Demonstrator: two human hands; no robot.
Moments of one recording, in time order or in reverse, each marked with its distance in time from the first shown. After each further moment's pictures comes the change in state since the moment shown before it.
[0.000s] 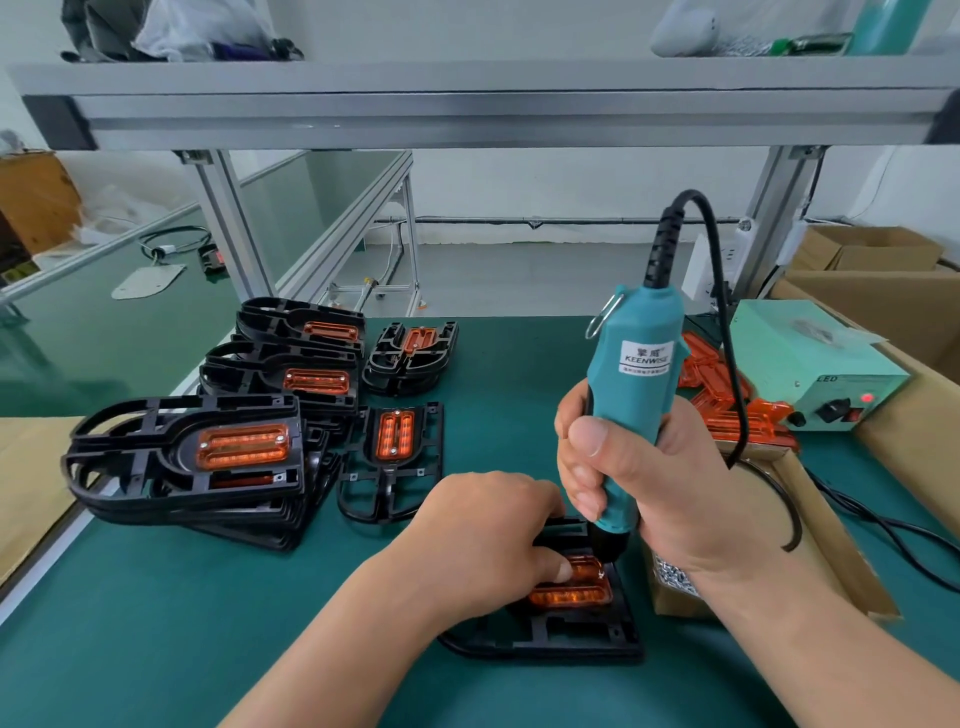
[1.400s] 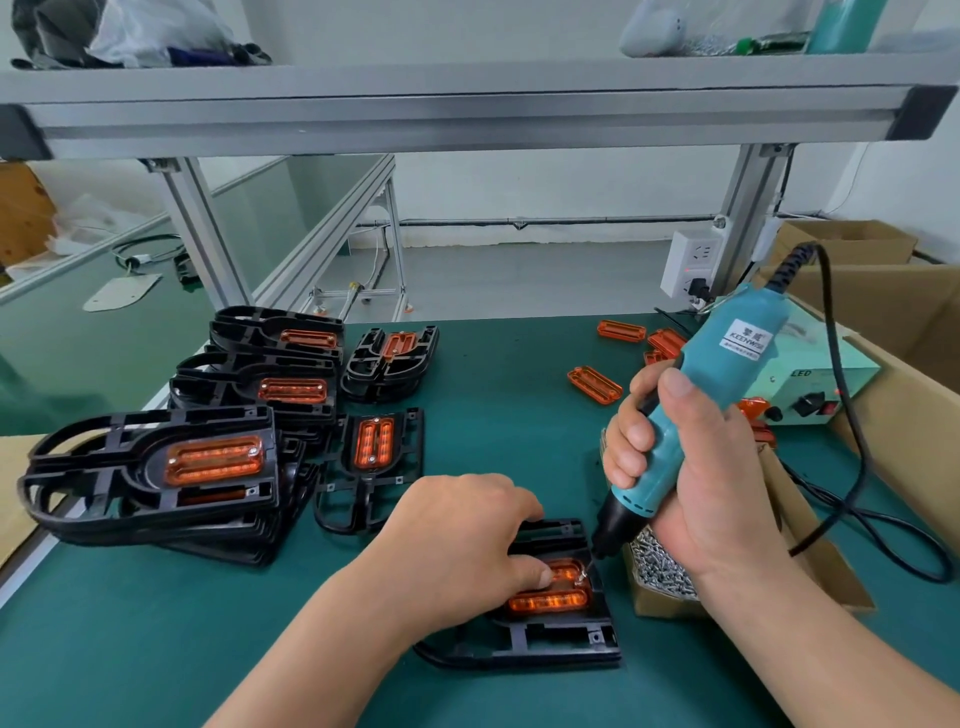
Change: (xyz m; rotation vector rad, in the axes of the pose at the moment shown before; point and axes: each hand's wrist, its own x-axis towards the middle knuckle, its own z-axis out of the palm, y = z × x) left_hand 0.000 -0.003 0.000 0.086 0.089 0.054; right_hand -0.012 0.005 -0.027 0.277 0.424 -0.039
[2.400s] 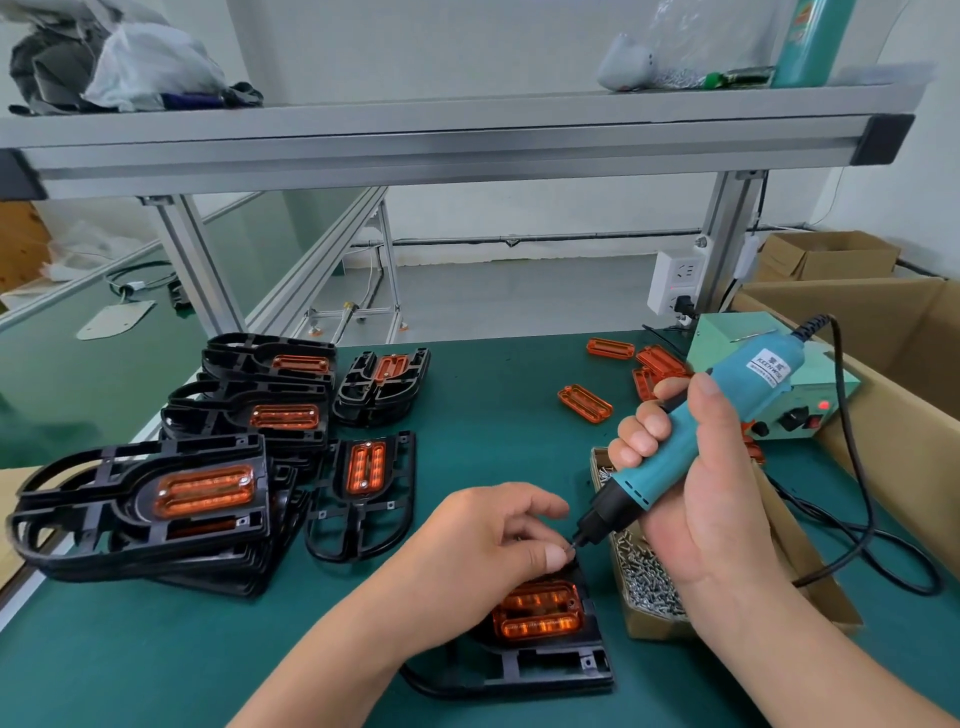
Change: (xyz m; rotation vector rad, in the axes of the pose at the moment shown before) left_hand 0.003 0.002 0.007 -0.935 -0.070 -0.075; right_hand 0.011 0.003 -0.007 0.247 0.197 -0.042
